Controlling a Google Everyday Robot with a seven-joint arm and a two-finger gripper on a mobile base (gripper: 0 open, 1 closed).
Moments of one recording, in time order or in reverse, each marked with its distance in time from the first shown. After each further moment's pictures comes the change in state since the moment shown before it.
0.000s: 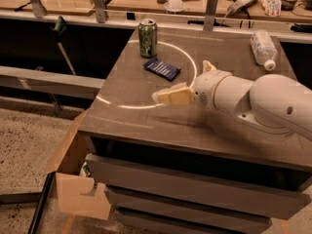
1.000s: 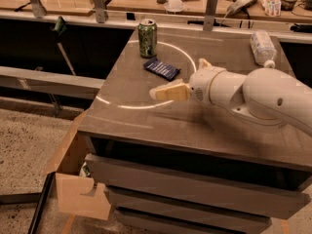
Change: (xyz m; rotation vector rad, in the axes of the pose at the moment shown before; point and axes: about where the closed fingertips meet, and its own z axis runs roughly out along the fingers) arm -0.001 -0.004 0.018 -0.015 0.014 0.007
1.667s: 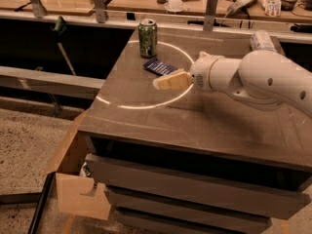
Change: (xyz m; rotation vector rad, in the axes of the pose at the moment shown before) arm -0.003 -0.031 0.025 -0.004 0.063 0.005
